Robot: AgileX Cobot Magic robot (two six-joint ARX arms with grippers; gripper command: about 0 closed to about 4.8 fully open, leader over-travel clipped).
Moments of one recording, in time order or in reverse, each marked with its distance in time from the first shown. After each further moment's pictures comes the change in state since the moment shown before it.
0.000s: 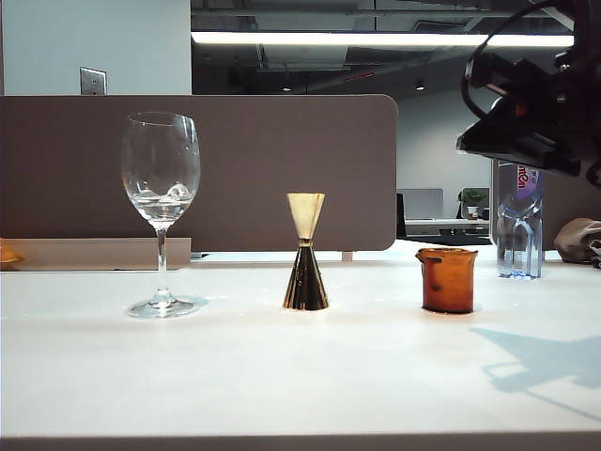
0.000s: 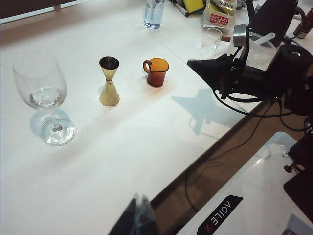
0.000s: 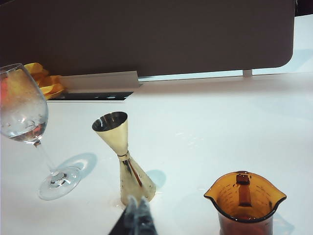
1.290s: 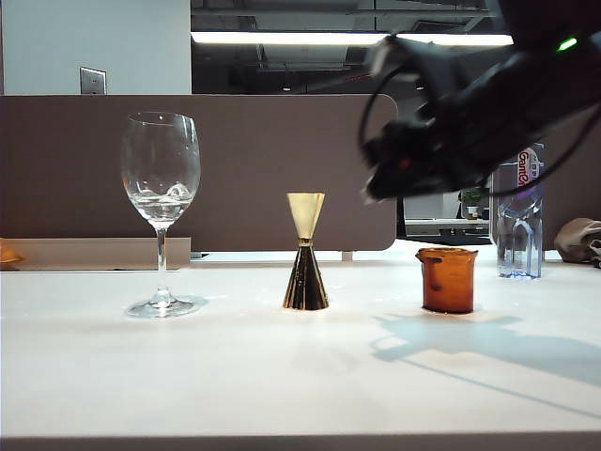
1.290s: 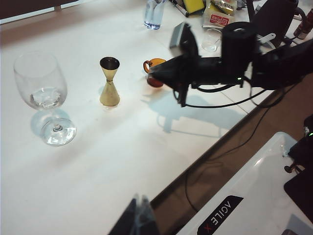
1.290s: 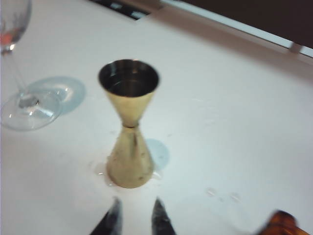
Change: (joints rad) left arm 0.000 -0.001 0.000 0.000 0.000 0.000; right arm 0.060 0.294 0.423 -0.459 -0.042 -0.367
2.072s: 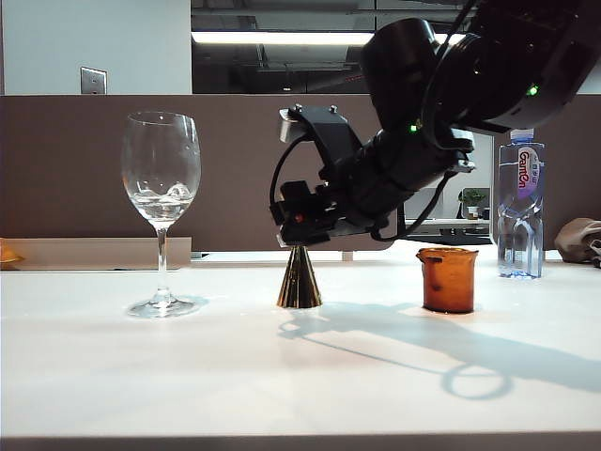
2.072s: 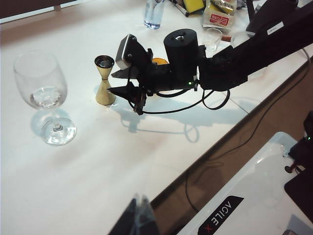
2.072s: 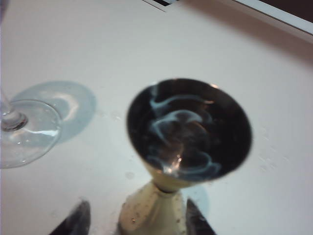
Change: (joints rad) left arm 0.000 0.000 0.000 0.000 0.000 0.000; right arm 0.059 0.375 0.308 0.015 0.014 -0.007
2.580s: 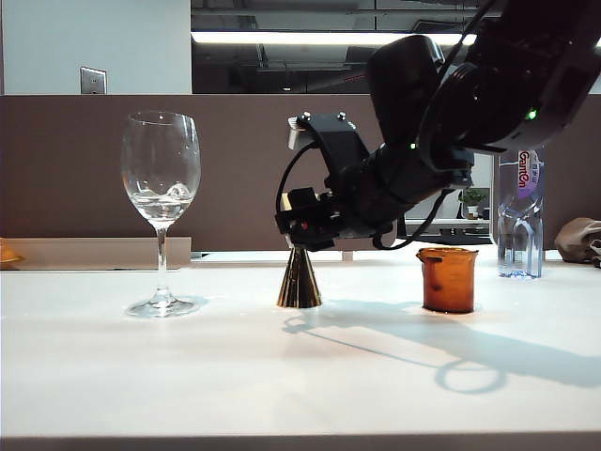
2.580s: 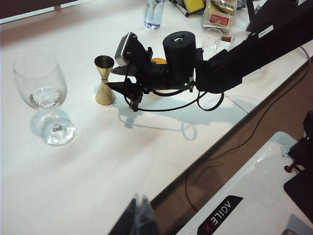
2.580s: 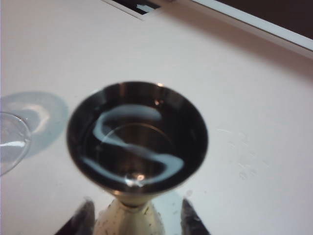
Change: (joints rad) left arm 0.000 0.000 0.000 0.000 0.000 0.000; right arm -0.019 0.052 0.000 0.106 0.029 0.000
